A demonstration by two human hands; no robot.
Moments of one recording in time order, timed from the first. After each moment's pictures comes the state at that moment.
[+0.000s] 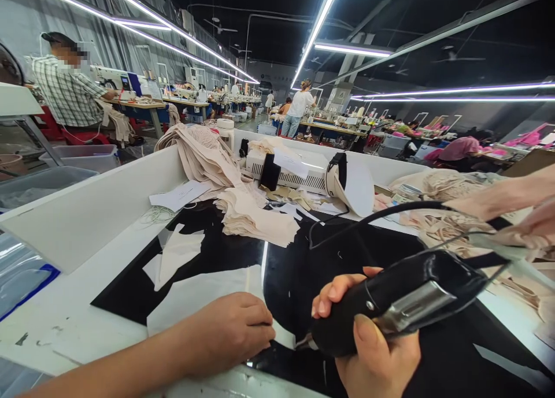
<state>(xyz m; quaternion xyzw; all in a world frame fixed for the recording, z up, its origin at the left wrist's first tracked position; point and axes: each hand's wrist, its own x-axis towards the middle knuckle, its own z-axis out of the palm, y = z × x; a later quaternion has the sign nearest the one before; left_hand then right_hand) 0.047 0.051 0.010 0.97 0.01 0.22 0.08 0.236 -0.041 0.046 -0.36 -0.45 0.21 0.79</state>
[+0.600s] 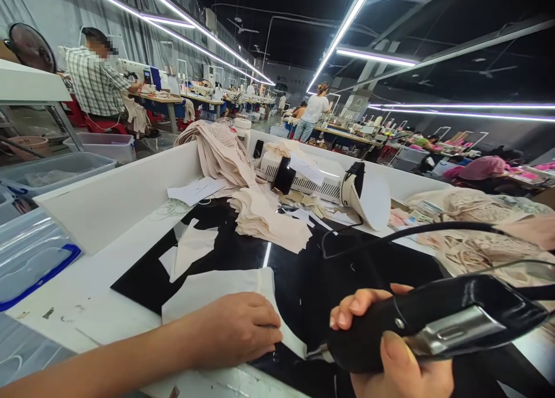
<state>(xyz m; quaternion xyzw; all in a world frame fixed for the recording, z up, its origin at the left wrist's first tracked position) 0.044 0.052 0.002 0.96 0.01 0.25 0.13 0.242 -0.042 0.056 -0.39 -0.44 0.19 0.78</state>
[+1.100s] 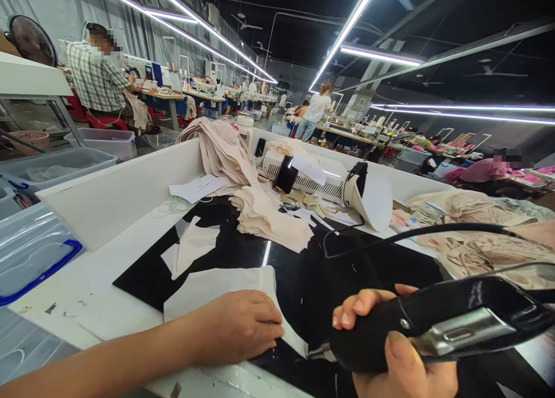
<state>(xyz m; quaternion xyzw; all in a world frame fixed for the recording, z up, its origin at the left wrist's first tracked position) 0.046 0.050 0.007 0.96 0.02 0.24 0.12 0.244 -0.045 0.055 -0.40 -0.44 0.20 0.78</state>
